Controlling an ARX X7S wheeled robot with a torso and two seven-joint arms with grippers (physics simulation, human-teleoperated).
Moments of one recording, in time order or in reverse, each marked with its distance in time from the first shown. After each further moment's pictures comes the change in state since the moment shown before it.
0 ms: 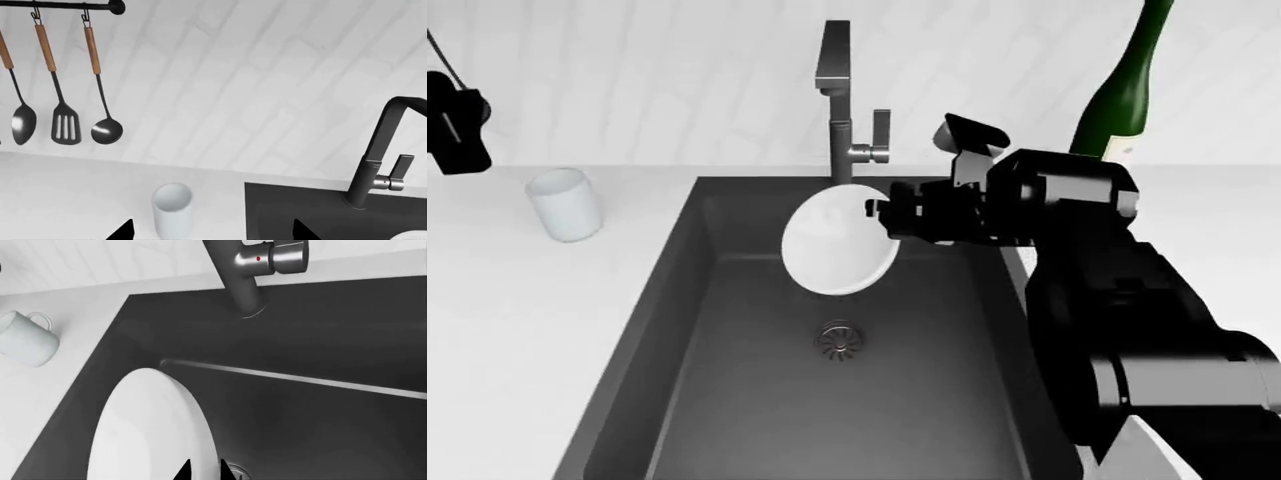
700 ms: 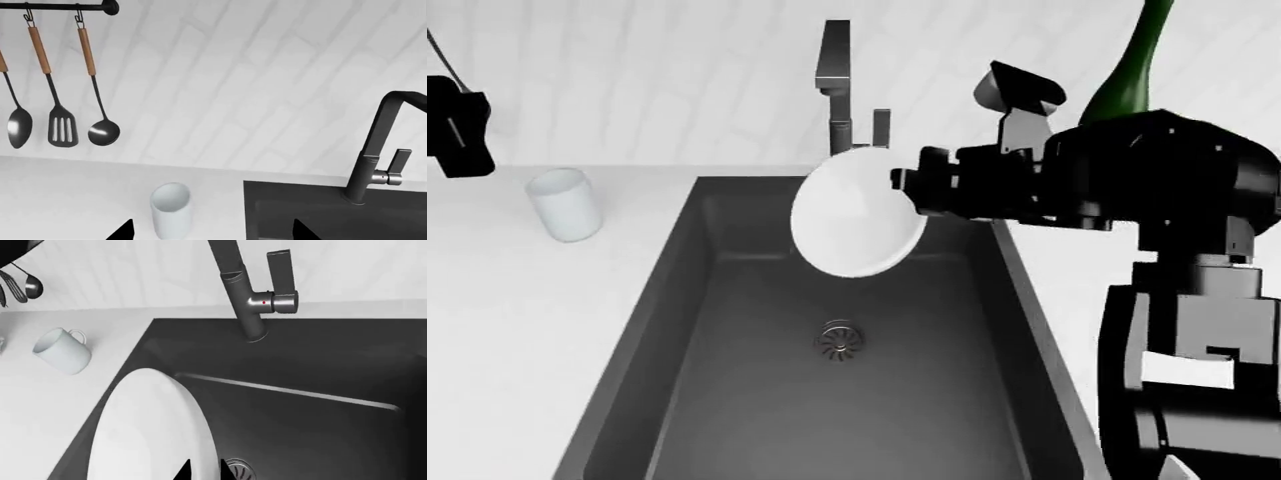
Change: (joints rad) left arm 0.027 0.001 -0.035 -0.001 0.019 -0.022 0.016; right arm -0.179 0.162 -0.013 -0.853 0.587 0.573 0.480
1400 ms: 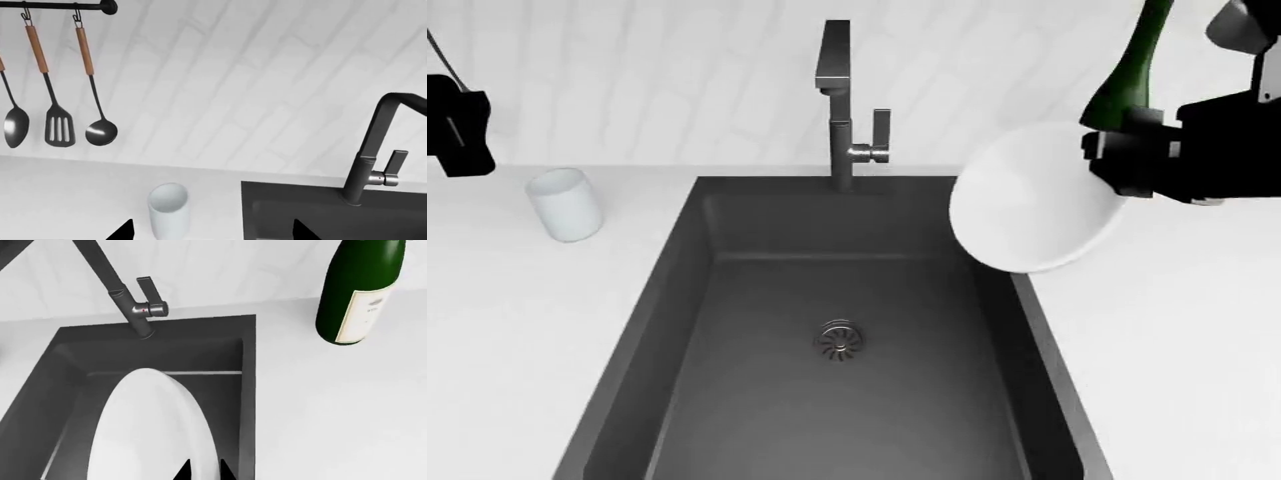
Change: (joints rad) left arm 0.029 -0.002 -0.035 -0.001 -0.002 -0.002 0.003; right arm 0.223 0.574 -0.431 0.016 1.374 -0.021 1.015
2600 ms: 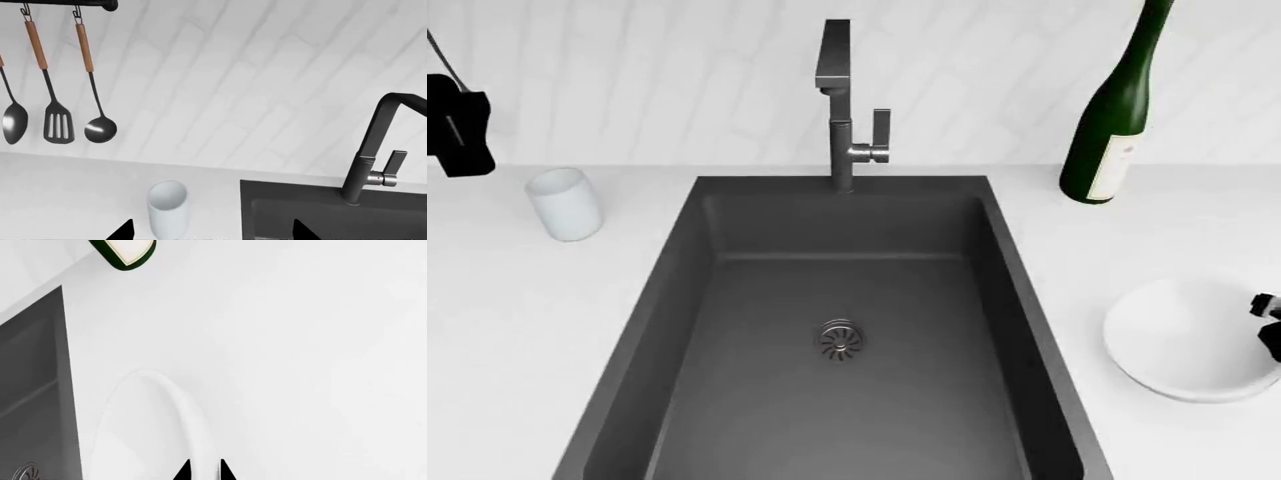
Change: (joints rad) left arm 0.040 -0.001 -0.051 -0.004 -0.008 -0.012 -0.008; right arm -1.030 0.524 0.432 -0.329 -0.018 -0.495 -0.260
